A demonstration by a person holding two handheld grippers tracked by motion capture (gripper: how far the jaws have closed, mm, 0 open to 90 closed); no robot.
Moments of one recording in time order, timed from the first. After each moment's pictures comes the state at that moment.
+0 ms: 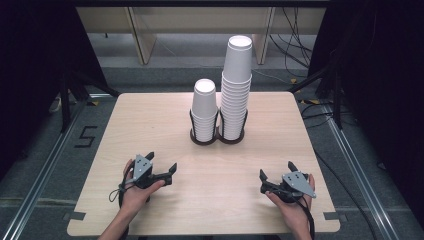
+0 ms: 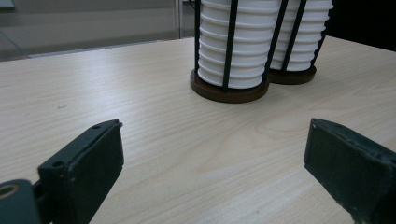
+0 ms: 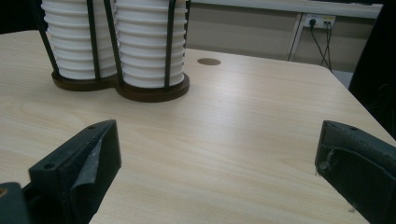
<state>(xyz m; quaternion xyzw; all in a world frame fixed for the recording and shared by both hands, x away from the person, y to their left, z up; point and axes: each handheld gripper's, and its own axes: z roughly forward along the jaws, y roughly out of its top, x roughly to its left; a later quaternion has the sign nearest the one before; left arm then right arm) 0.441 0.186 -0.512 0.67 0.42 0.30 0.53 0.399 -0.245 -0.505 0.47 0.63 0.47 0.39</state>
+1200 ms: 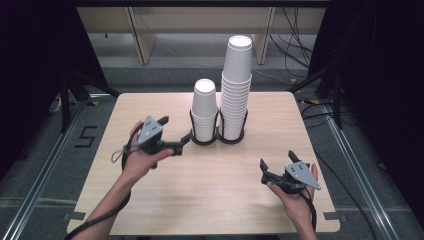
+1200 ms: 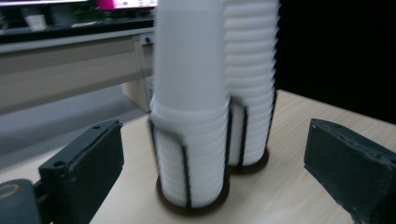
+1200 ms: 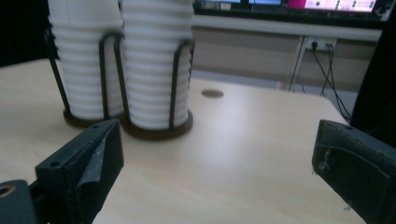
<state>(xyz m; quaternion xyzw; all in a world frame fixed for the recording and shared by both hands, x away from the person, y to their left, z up) 0.496 0.136 -0.364 0.70 0.29 0.29 0.58 0.412 -0.242 -0.463 0.44 0.62 0.51 0.40</state>
